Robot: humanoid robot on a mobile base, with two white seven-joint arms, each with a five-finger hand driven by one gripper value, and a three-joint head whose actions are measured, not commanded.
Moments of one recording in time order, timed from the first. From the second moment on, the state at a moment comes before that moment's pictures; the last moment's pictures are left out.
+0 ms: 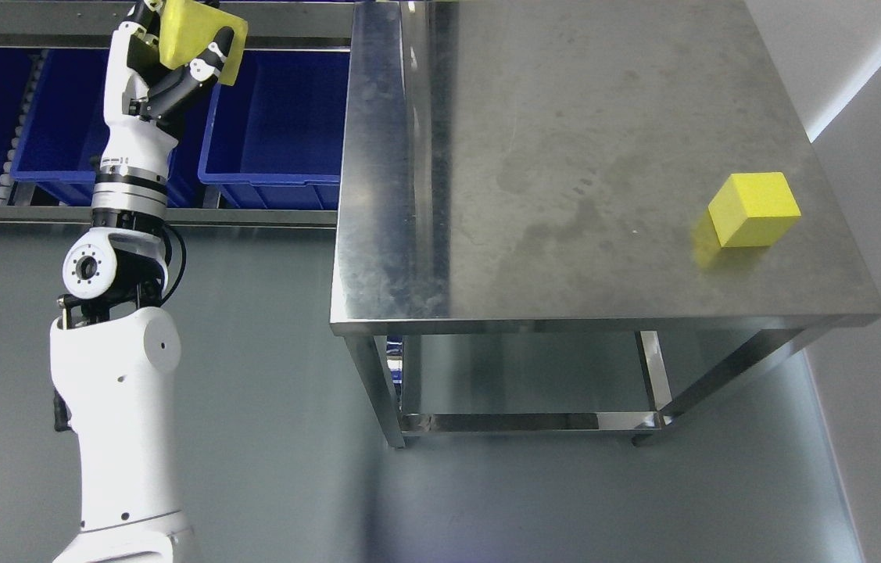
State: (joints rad) left arm -0.52 0.01 0.20 -1.41 0.26 -0.07 -0.27; right arm 0.00 0.00 -0.09 0.00 0.00 -0.10 -0.03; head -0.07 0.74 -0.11
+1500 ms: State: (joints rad) left arm -0.41 0.00 0.30 -1.47 0.26 -0.06 -0.28; right arm 0.00 0.00 -0.09 0.00 0.00 -0.10 -0.03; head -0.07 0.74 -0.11
